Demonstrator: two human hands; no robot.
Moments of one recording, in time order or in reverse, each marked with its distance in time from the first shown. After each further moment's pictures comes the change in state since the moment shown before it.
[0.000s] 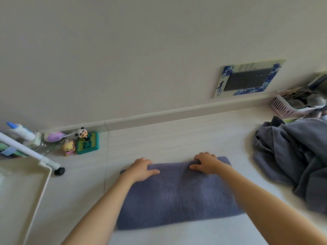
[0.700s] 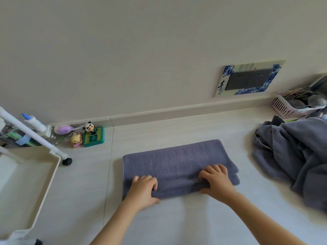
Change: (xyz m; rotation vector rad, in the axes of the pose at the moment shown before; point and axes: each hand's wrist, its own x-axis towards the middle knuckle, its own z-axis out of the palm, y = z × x) left_hand -0.080 0.008 0.059 0.215 0.166 0.173; right_hand -0.072 0.017 0.071 -0.076 0.457 -0.226
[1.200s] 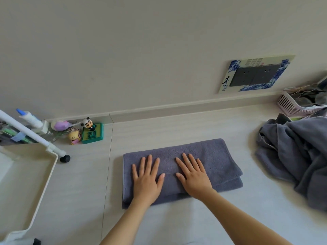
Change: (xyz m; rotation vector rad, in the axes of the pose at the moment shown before) left_hand 0.031 0.002 0.040 0.046 0.236 -0.253; right_hand 0.044 -0.062 0.029 0.010 -0.160 0.145
